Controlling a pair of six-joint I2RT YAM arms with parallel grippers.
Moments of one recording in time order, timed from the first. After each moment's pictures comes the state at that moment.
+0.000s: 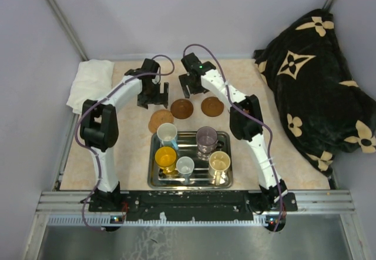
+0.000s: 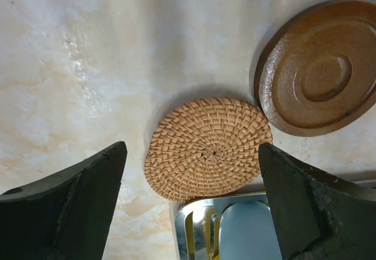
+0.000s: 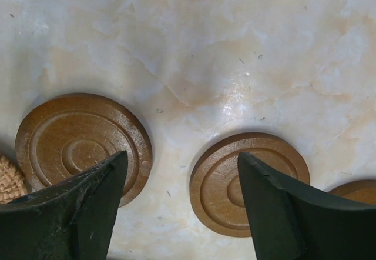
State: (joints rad) left arm -0.34 2.03 1.66 -0.81 -0.04 -0.29; right arm 0.58 2.43 2.30 -0.93 0.18 0.19
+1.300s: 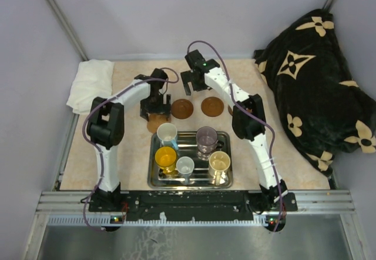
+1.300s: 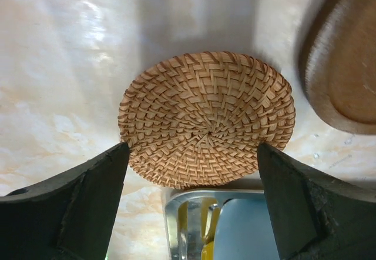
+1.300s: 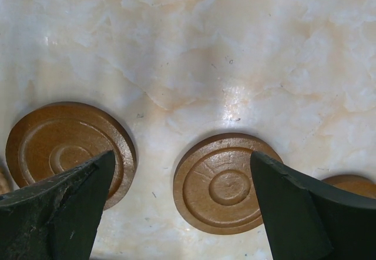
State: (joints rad) left arm -0.41 2.09 1.62 -0.92 -0.11 -0.38; right arm 0.55 2.40 2.29 -0.92 0.19 0.19
